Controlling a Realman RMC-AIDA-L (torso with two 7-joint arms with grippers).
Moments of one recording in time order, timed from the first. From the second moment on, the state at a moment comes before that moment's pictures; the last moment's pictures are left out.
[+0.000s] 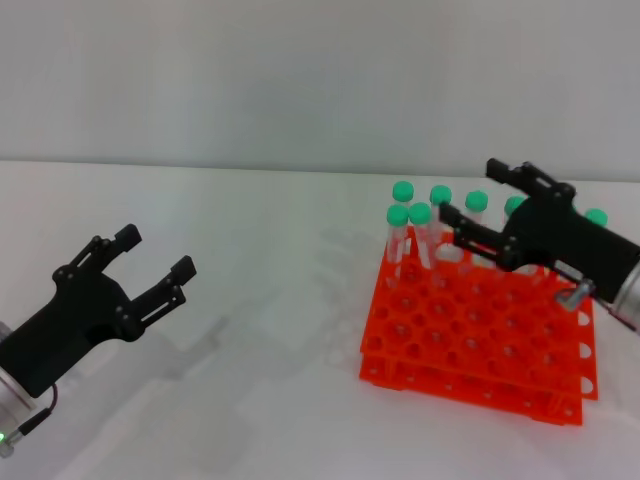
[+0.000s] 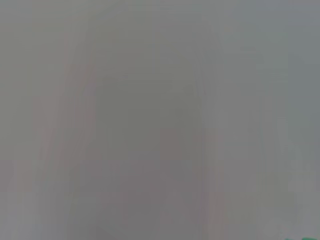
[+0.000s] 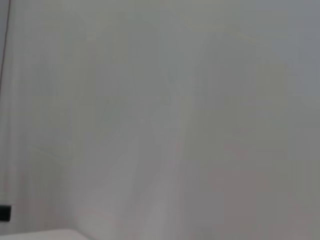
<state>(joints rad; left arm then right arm) -0.45 -2.08 2.84 -0.28 -0.92 1.61 -0.70 0.50 2.00 -1.73 -0.59 -0.49 -0.94 0.65</state>
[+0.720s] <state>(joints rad) -0.39 -2.07 2.84 -0.29 -1.09 1.60 -0.70 0.10 2.00 -1.50 -0.99 -0.56 -1.21 0.66</state>
